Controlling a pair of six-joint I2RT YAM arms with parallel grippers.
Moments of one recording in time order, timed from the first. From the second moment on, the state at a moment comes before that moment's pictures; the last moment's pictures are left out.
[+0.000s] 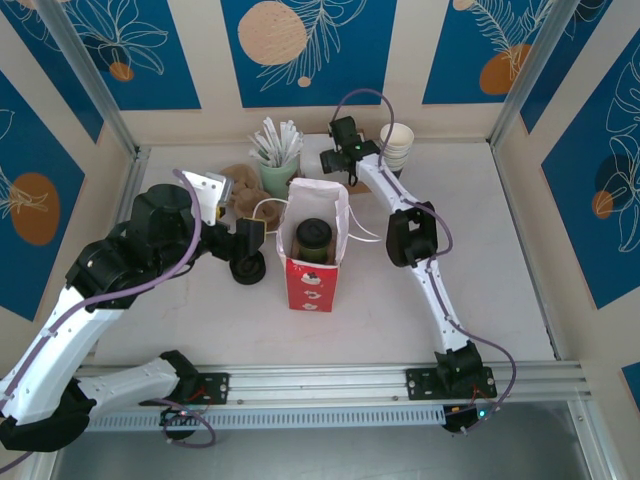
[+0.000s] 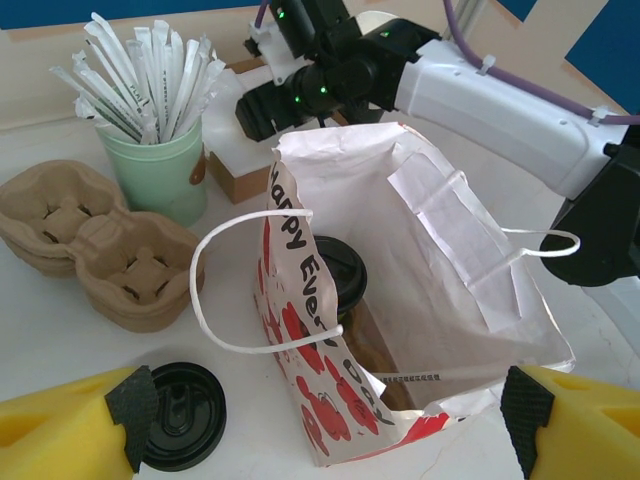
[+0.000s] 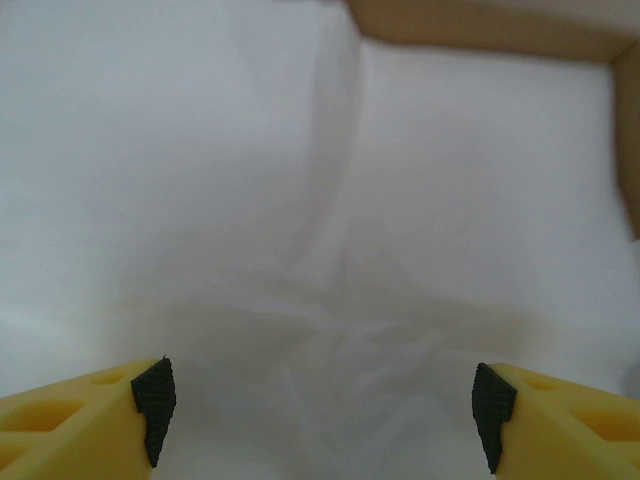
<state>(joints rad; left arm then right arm) -0.73 0.99 1.47 -0.99 -0.09 -0.28 0.39 2.72 2.62 -0.75 0.19 0.06</state>
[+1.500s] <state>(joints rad) -0.73 0.98 1.38 -1.00 -0.17 -0.28 0.42 2.33 2.65 -0.91 0.17 0.16</state>
